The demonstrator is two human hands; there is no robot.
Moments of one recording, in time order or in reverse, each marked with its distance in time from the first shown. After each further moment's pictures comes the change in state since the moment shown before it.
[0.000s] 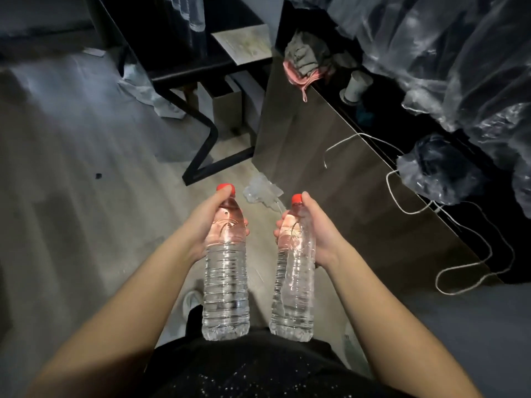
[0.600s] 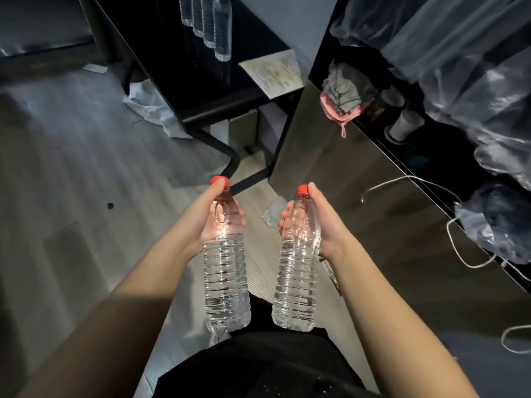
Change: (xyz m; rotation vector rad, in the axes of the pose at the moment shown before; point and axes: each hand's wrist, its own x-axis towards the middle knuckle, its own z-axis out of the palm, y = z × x) left_hand 0.102 0.175 -0.115 0.023 -0.001 0.004; right_hand 0.147 -0.072 0.154 -0.001 -0.024 -0.054
